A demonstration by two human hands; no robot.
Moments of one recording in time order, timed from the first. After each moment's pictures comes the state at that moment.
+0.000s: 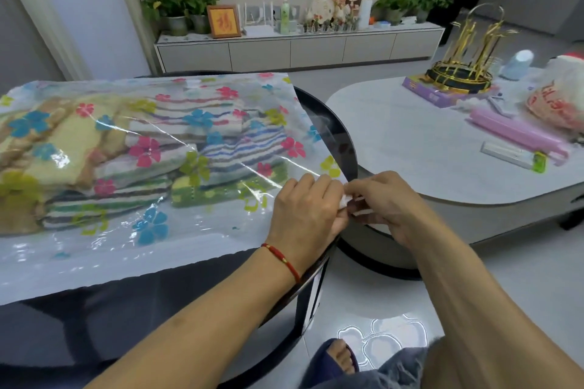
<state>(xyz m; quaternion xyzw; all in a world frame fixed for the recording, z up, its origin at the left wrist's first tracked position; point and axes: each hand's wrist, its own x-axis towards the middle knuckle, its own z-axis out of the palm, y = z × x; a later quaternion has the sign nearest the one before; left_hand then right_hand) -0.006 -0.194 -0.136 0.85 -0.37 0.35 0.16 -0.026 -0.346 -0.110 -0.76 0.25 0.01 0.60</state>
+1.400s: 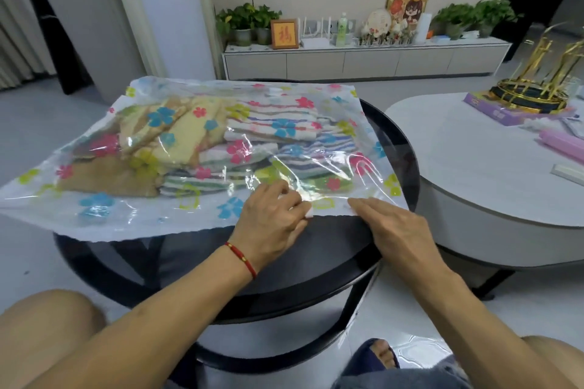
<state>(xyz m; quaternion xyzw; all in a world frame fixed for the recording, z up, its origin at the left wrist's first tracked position) -0.011 -0.026 -0.133 0.87 -0.39 0.31 0.05 -0.071 -0.268 -0.145 -0.97 -0.12 -0.20 0.07</state>
